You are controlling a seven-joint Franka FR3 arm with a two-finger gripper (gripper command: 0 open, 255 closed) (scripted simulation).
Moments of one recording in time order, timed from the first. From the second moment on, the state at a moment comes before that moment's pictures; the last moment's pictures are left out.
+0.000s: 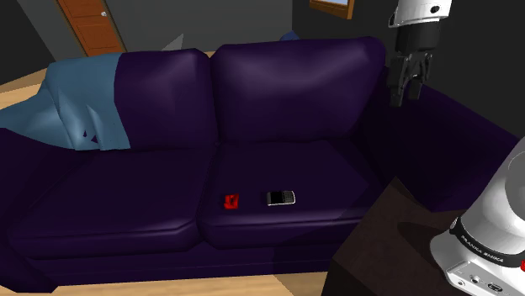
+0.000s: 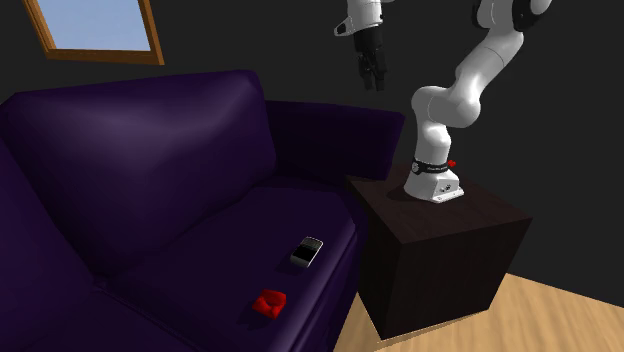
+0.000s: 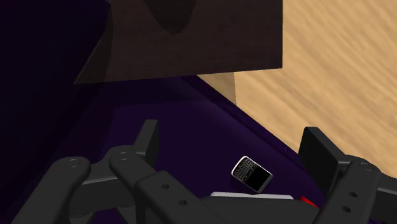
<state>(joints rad) 0.00 -0.76 -0.07 -2.41 0.10 1.45 0.06</state>
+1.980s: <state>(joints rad) 0.19 0.07 0.04 -2.50 0.05 2.55 -0.26</state>
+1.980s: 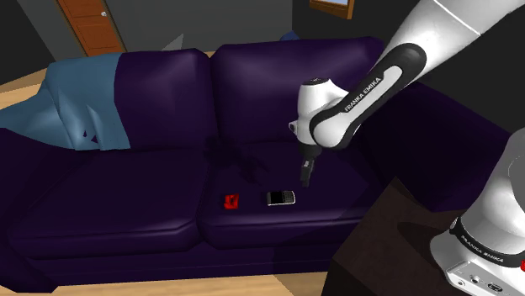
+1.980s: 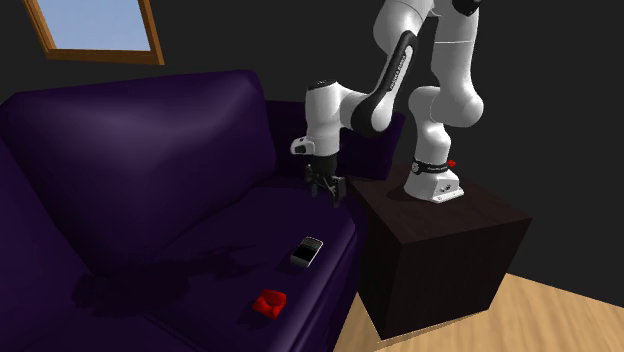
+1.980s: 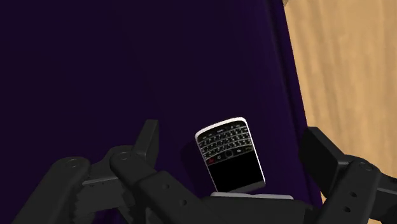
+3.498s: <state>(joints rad) 0.26 0.48 0.04 -2.32 -0.06 2.83 -0.26</state>
